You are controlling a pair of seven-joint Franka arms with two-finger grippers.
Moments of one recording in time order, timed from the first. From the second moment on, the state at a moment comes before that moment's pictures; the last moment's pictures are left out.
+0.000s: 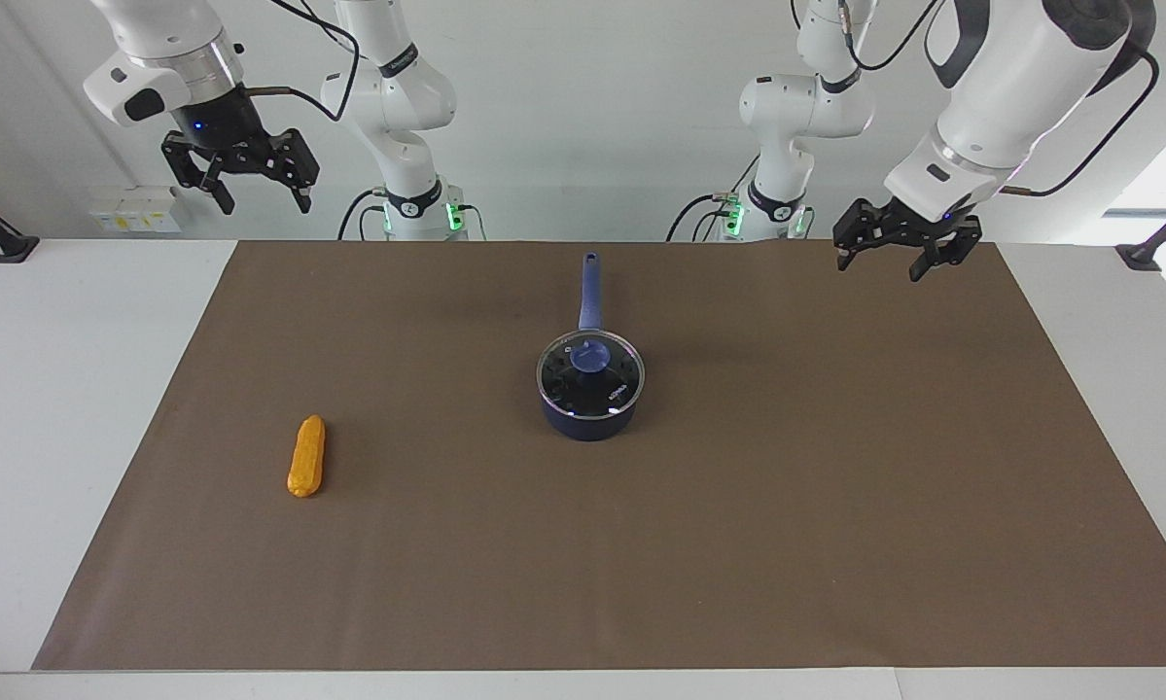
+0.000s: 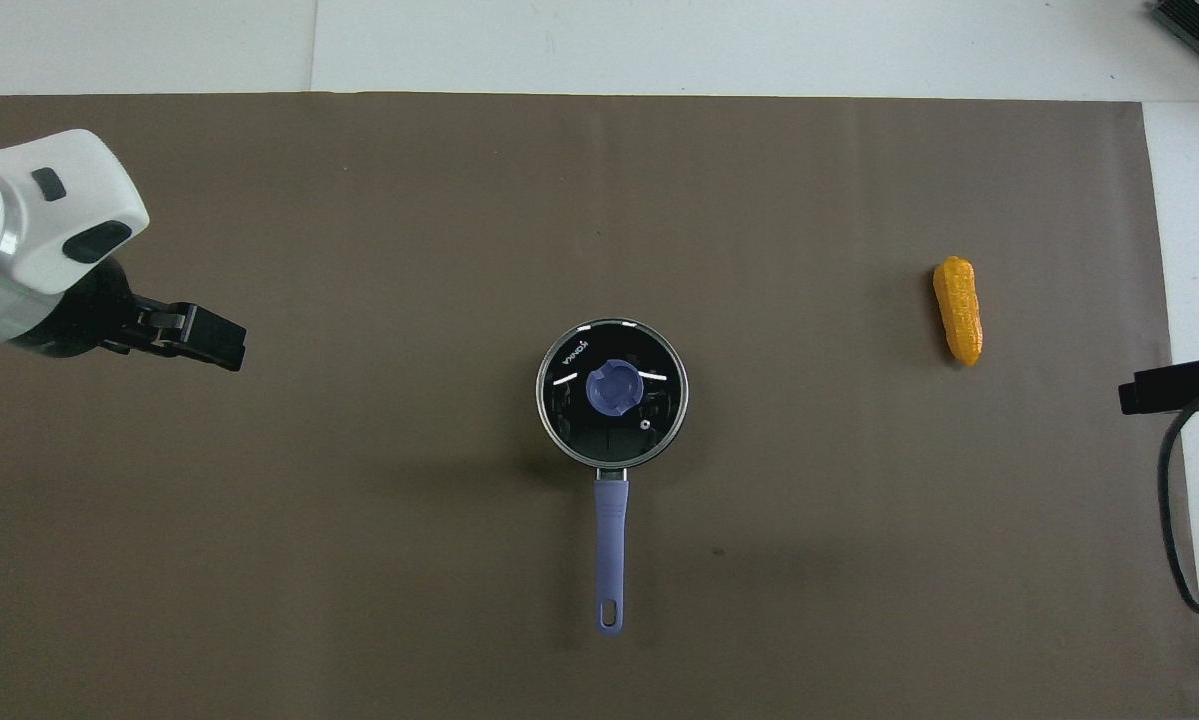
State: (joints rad) left arm -0.23 0.05 0.01 -1.56 -0.06 1.52 0.01; right arm 0.00 -0.13 -0.04 -1.61 -0.01 1.46 -0.05
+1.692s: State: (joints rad) left arm -0.66 0.32 0.01 -1.61 -0.06 2.01 -0.65; right arm -0.02 0.26 -0.04 -1.74 -0.01 2.12 -0.05
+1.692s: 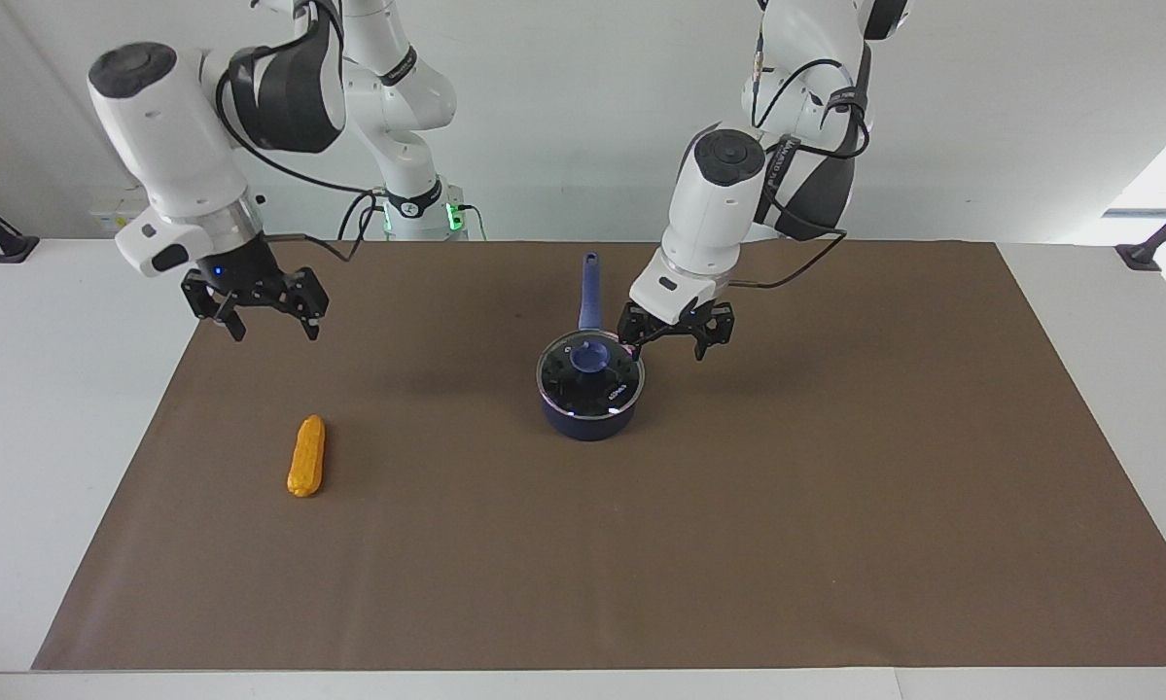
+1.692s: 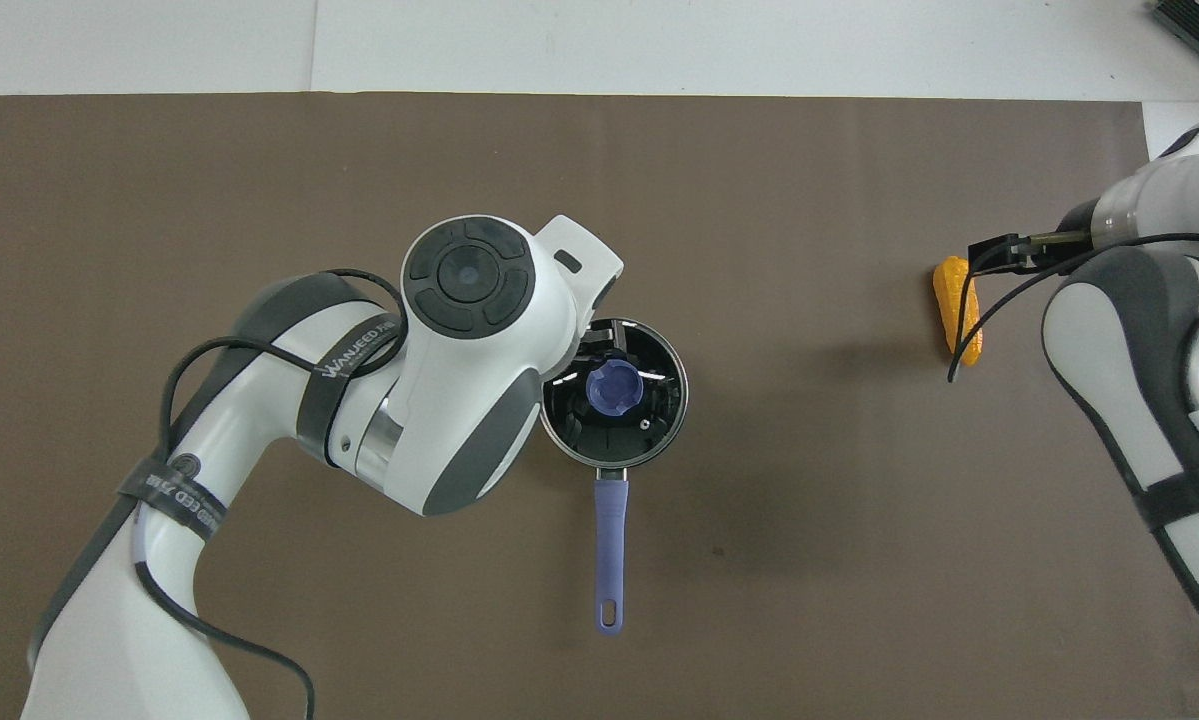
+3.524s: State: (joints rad) left arm -0.75 0.41 0.01 -1.58 0.01 2.04 -0.74; right arm -0.07 0.47 -0.04 -1.79 -0.01 2.36 -0.07
